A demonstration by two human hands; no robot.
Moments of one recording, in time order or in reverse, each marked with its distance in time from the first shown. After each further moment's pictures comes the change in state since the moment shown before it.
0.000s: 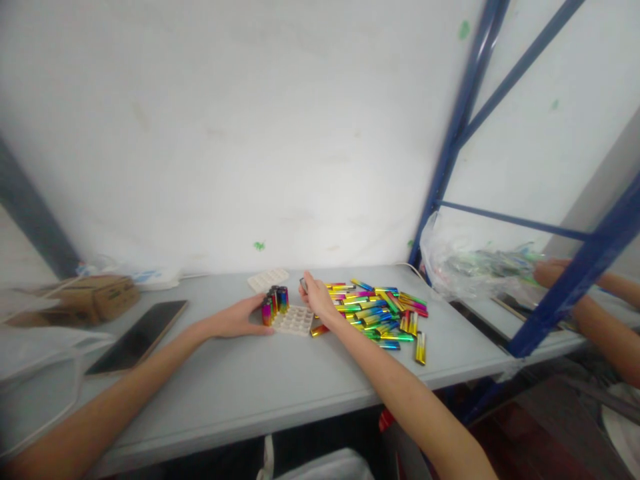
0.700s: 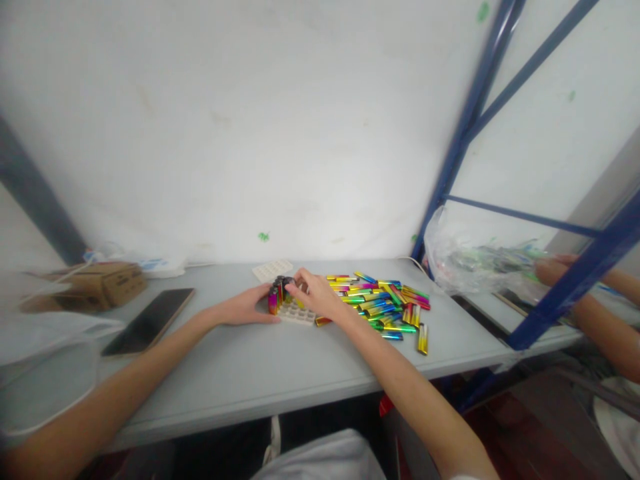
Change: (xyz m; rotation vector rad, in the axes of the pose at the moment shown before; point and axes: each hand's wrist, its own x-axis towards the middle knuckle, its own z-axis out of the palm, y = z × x) left_hand 0.001 0.000 0.001 -0.019 0.006 0.008; right_hand -0.018 -0.009 -0.010 -0.612 -0.152 -0.593
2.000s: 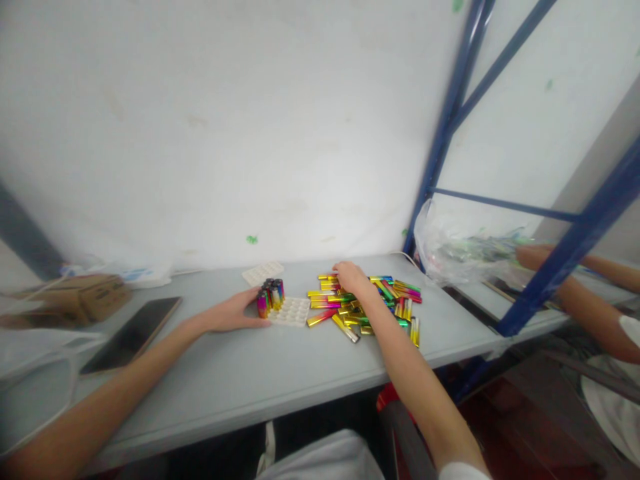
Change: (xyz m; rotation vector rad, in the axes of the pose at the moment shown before) left_hand 0.000 -0.001 -0.002 0.038 -0.013 -0.059; right_hand -0.002 0.097 -0.075 -0.622 -0.189 0.403
